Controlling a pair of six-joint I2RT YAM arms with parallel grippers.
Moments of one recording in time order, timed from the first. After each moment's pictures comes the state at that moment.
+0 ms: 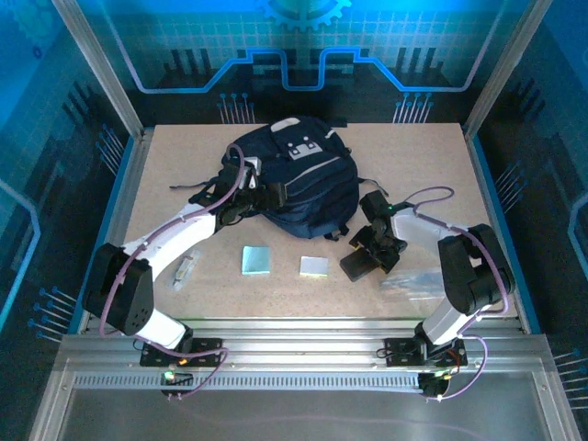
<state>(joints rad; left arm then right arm) -0.41 1.51 1.06 -0.28 -0.01 -0.46 0.37 1.63 0.91 -0.74 -0.03 1.12</state>
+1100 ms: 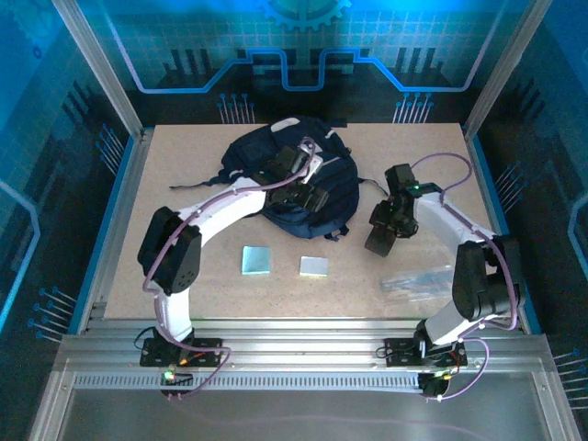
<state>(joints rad) -0.59 1.92 1.55 -0.49 -0.04 -0.02 0.17 1.57 1.07 -0.78 0.02 0.58</state>
